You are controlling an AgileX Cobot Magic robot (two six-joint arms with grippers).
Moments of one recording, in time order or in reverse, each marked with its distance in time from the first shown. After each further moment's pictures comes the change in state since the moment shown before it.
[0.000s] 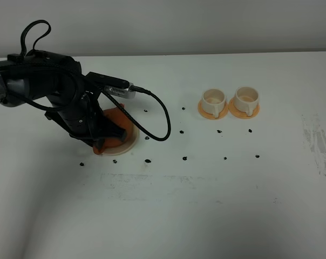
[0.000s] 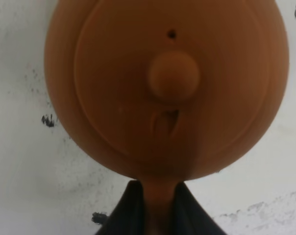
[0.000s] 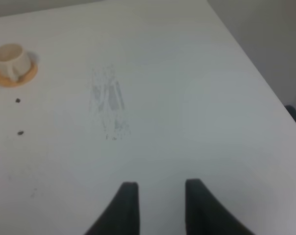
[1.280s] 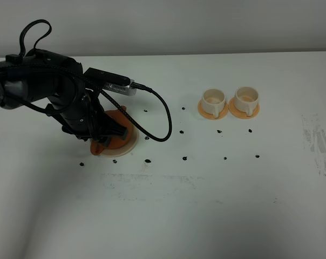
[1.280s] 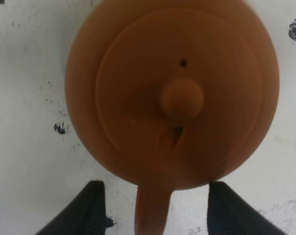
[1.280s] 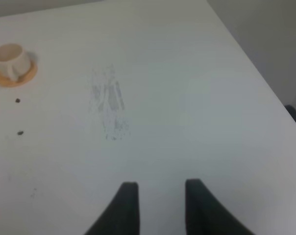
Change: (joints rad) left arm -0.027 -0.042 0.032 0.053 -0.049 -0.051; right arm 0.000 0.000 0.000 0.000 0.000 0.000
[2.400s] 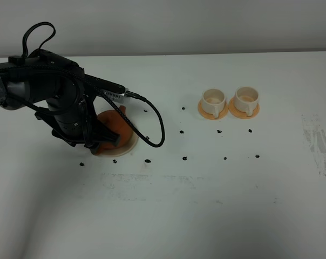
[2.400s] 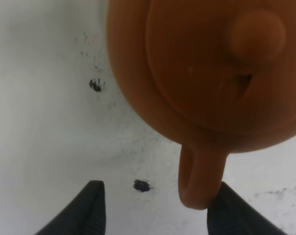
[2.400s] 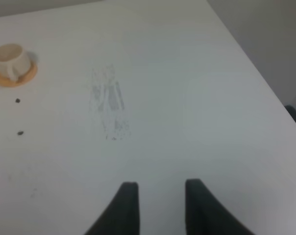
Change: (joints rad) left arm -0.001 0.011 0.000 0.111 0.086 -0.056; right arm 0.000 0.000 0.000 0.000 0.000 0.000
